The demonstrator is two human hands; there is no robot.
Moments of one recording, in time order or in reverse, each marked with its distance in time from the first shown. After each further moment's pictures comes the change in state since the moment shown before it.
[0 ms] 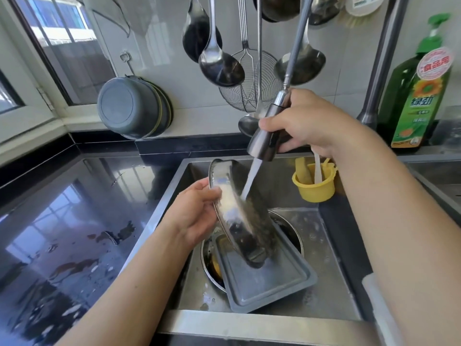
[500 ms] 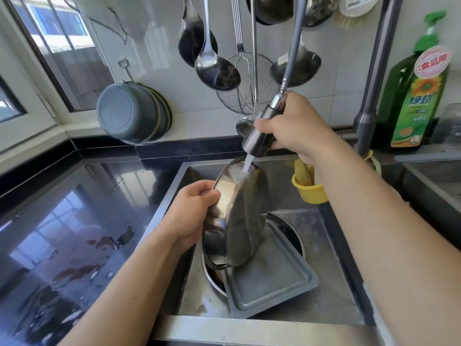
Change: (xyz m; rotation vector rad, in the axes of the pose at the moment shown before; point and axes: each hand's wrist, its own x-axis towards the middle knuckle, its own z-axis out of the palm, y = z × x) left_hand -0.006 0.002 0.000 0.555 0.086 0.164; right_hand 0.018 0.020 0.013 0.088 0.172 -0.049
